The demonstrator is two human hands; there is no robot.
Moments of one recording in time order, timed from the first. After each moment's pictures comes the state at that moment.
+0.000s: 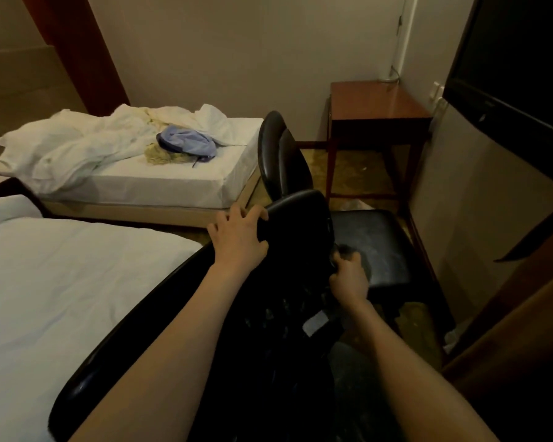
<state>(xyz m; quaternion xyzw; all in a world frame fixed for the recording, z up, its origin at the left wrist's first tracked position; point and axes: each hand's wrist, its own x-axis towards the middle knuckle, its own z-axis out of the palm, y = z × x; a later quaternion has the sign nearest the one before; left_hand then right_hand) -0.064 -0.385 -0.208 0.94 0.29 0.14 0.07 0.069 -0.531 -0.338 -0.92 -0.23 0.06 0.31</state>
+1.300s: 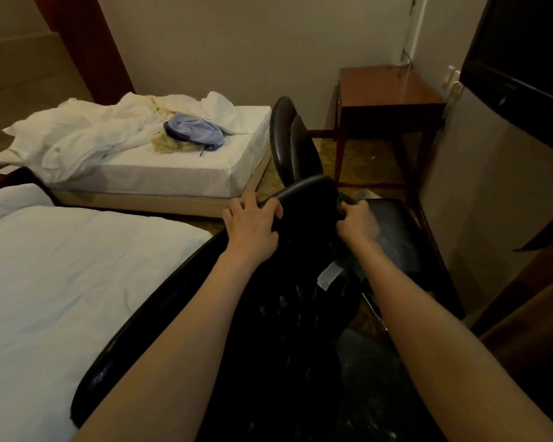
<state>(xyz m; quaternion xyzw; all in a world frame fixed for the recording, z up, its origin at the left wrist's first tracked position) -0.075 -0.384 -0.206 0.96 0.27 0.09 0.05 0.097 -0.492 -0.275 -0.94 -0.19 0.04 0.29</state>
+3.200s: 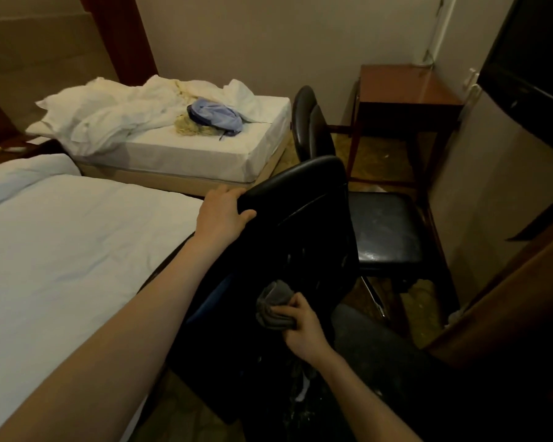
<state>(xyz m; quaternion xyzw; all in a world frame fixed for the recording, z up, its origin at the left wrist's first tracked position) -0.172 -0.362 -0.211 0.93 0.30 0.18 0.12 -0.134 -0.554 -0.401 -0.70 -0.42 0.25 0.52</state>
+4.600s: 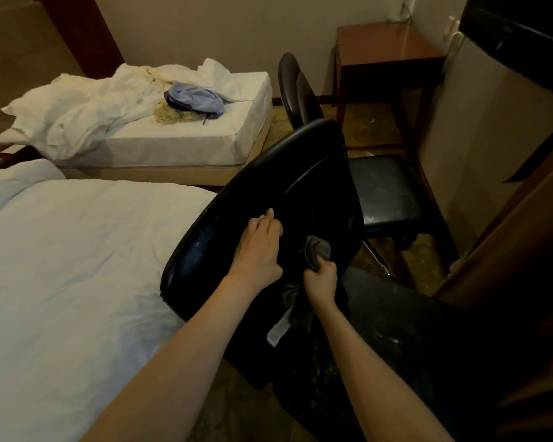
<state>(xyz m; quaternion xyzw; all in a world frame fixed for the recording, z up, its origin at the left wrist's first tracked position) -0.222 -0.429 -0.266 0.99 0.15 0.03 0.07 -0.151 -0.524 -0.379 -0.79 -0.06 0.22 0.56</state>
